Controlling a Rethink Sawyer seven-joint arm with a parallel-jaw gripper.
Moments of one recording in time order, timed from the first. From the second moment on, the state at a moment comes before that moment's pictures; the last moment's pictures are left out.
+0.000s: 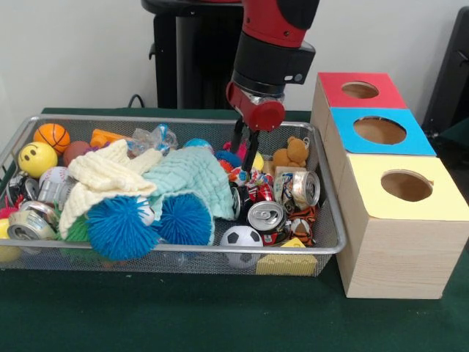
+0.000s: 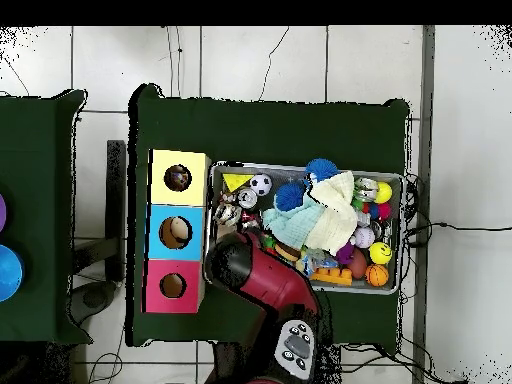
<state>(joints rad) 0.04 -0.51 -0.30 1.87 0.43 0.13 2.49</state>
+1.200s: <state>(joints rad) 0.03 -0.62 -0.28 1.83 0.43 0.32 2.49</state>
